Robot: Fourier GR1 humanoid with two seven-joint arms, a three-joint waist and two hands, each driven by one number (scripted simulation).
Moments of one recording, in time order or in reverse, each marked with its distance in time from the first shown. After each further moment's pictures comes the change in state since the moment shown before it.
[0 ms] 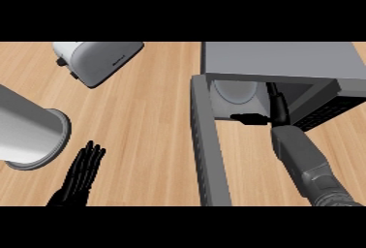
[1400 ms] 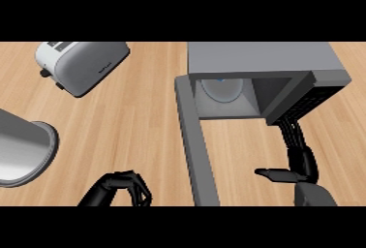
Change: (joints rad) left arm -0.141 0.022 -0.130 0.109 -0.168 -0.057 0.157; right arm 0.545 0.018 0.046 -0.469 -0.167 0.508 -0.047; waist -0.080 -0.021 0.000
